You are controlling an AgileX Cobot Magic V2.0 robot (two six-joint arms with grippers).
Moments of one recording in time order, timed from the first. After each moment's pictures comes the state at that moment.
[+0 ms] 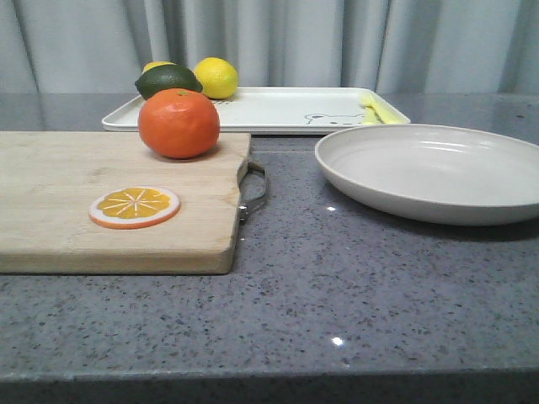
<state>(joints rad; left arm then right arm) 0.04 0.00 0.00 -0.12 0.06 0.02 0.02 -0.01 0.03 -0.04 -0.01 0.14</state>
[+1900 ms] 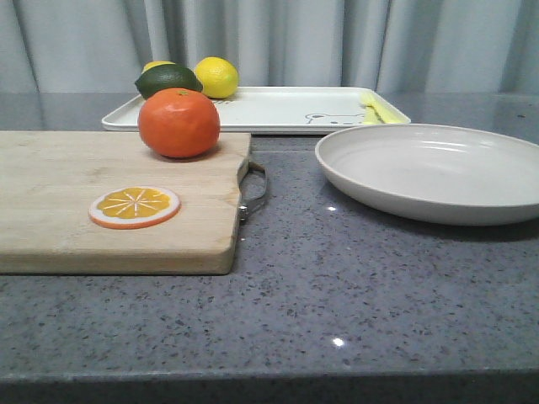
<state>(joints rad) 0.04 0.21 -0.26 -0.13 0.05 0.02 0.02 0.21 -0.25 -0.04 0.20 0.14</state>
